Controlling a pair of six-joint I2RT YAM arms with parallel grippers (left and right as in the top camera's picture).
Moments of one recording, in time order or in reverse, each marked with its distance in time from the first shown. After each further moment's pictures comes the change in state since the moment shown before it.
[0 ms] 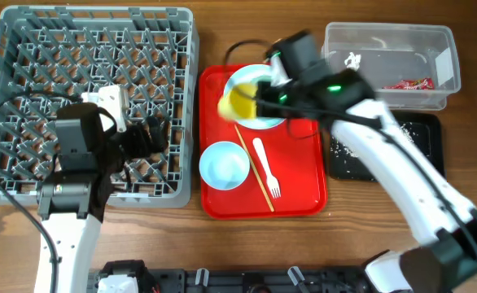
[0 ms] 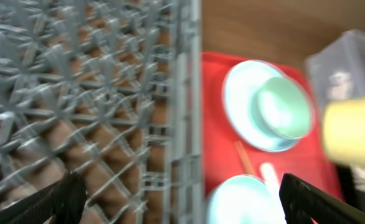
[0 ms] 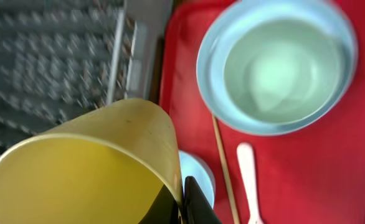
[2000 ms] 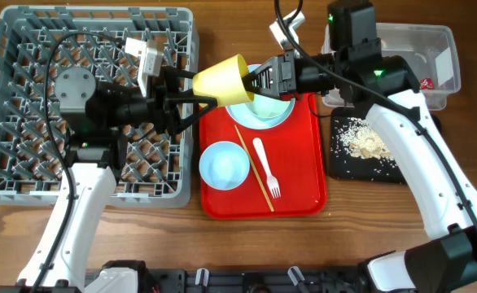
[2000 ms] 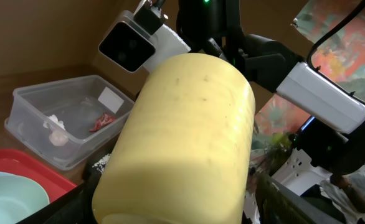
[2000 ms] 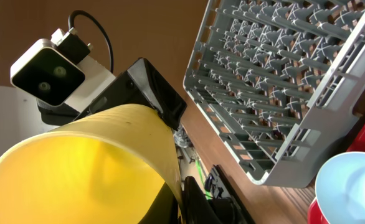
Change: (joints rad) left arm -0.060 0.271 0.008 1.085 1.063 -0.454; right arm -0.158 -0.001 0.002 0.245 -0.890 0.084
